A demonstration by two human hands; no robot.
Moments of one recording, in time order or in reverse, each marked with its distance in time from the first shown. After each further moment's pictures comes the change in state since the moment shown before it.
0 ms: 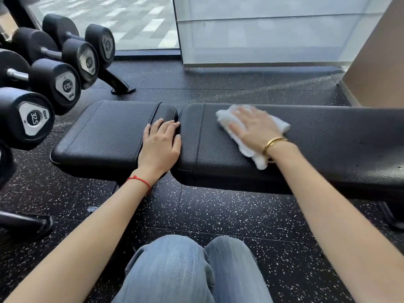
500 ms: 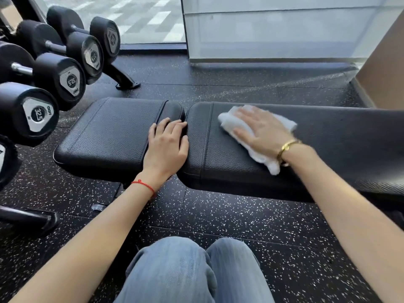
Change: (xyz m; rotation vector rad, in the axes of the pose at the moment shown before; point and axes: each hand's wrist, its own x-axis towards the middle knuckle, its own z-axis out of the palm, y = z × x) left_hand 0.000 0.000 -0.003 -0.016 -0.004 0.009; right_hand 0.004 0.003 0.004 0.050 -0.037 -0.103
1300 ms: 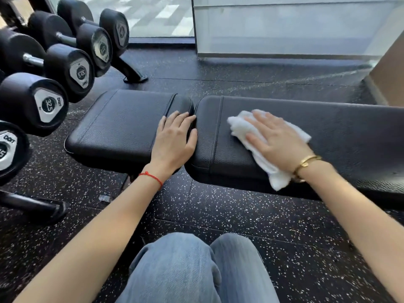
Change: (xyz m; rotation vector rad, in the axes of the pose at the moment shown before) left_hand 0.000 -0.003 -0.001 -0.005 -0.021 -0.004; right_hand -0.034 -0.017 0.010 0.037 0.039 0.035
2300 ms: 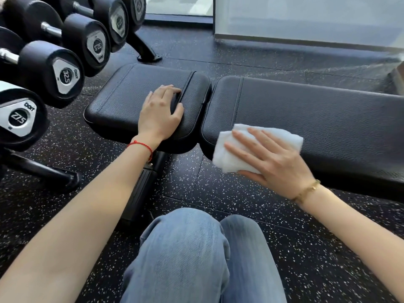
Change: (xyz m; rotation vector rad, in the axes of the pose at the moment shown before) left_hand -0.004 -0.070 -0.017 -0.070 0.104 -0.136; right_hand -0.054 -0.036 0.042 -0.447 0.315 -0.575
